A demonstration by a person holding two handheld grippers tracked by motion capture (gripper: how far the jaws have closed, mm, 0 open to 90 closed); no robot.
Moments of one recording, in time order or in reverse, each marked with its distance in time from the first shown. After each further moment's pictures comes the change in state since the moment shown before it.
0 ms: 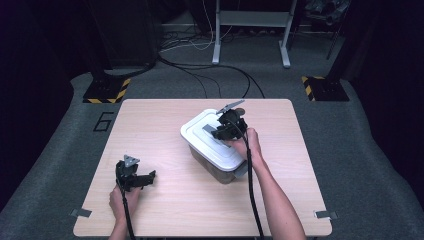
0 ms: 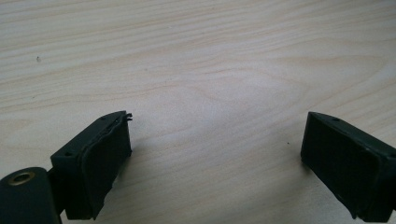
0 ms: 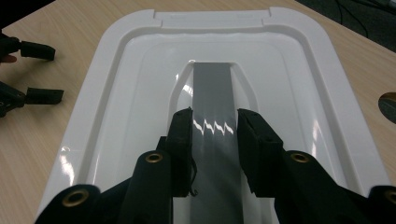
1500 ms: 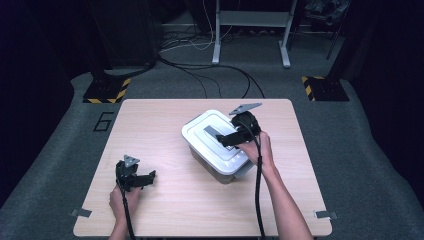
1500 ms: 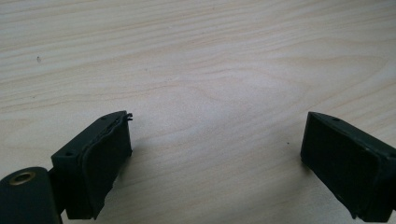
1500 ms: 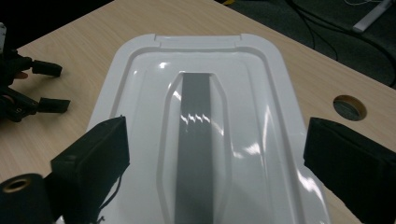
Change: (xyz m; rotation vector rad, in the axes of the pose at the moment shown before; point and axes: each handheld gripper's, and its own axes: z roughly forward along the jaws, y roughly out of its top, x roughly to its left) left arm 0.000 0.000 0.000 -0.004 0.003 -0.002; right arm 0.003 -0.017 -0.048 -0.108 -0.052 0.019
